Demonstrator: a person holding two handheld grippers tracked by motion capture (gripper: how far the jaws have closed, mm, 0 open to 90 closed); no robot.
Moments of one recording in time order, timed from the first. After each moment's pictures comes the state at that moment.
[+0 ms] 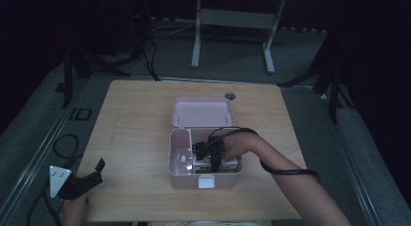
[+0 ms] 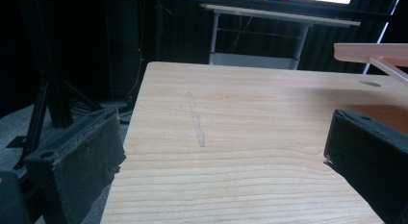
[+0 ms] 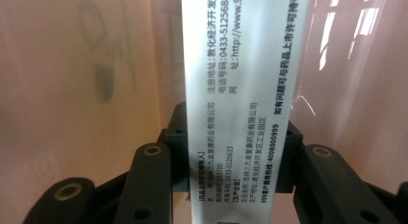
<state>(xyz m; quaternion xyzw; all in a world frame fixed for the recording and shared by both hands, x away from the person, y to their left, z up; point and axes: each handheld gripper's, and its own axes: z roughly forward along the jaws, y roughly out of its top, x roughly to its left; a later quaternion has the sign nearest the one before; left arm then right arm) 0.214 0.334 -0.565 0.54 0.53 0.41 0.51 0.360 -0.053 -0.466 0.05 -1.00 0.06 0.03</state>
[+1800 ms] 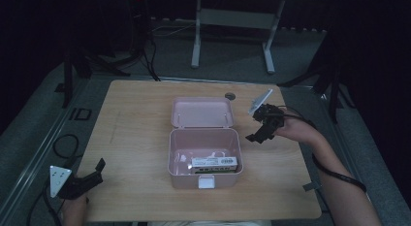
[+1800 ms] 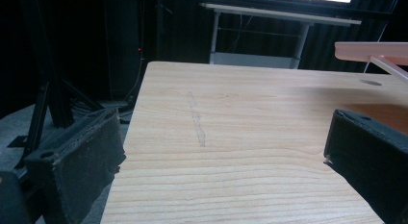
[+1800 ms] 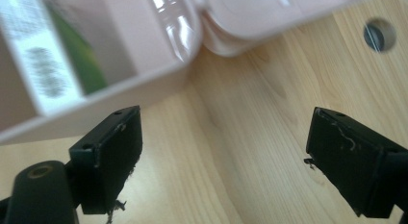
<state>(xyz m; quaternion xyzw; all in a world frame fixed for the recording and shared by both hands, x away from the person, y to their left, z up) 0.214 0.334 -0.565 0.54 0.53 0.41 0.51 0.417 -0.224 -0.396 -0.17 -0.96 -0.19 -0.10</state>
